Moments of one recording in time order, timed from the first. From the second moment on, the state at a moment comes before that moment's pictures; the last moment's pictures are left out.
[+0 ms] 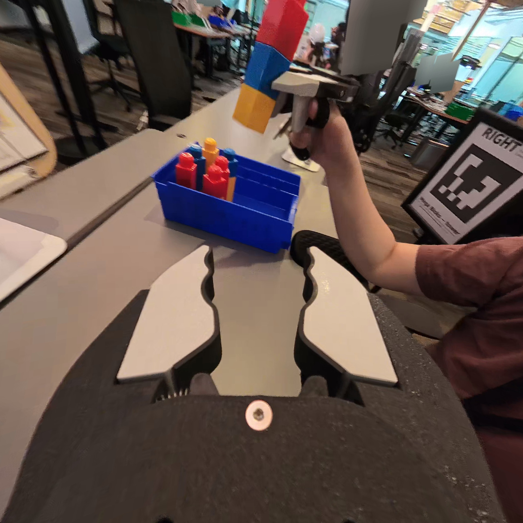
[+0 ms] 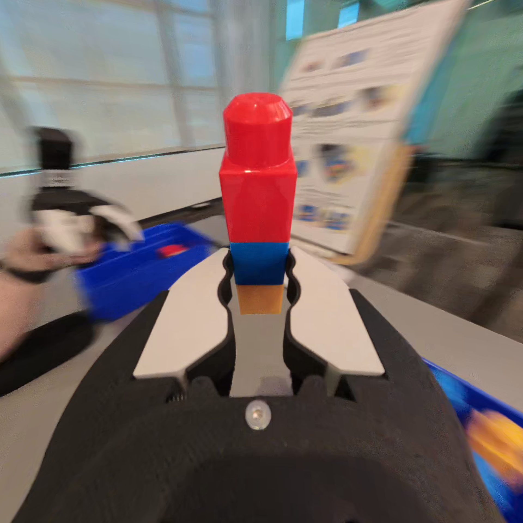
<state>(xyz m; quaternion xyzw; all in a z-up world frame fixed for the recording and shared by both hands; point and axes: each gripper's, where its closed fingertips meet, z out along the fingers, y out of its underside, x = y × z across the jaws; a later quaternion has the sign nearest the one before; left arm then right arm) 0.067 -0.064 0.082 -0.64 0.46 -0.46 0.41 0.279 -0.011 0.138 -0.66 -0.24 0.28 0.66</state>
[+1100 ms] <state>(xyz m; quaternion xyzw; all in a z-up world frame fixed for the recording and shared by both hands) 0.049 -0.078 0.112 -0.62 0.45 -0.47 0.44 0.346 0.005 -0.066 -0.82 -0.16 0.15 0.53</state>
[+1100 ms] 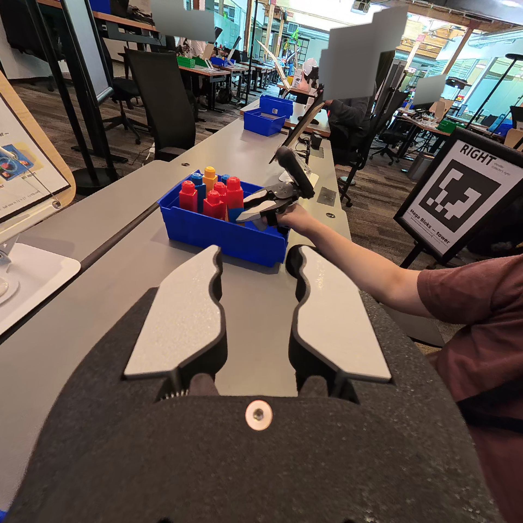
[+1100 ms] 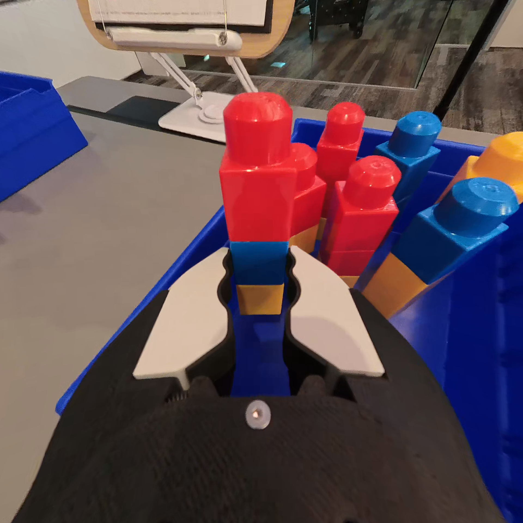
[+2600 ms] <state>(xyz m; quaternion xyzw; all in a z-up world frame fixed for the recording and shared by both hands) -0.197 0.120 -0.070 -0.91 0.11 -0.04 0.41 0.382 -0.015 -0.009 -0.70 -0.23 0.11 0.66</state>
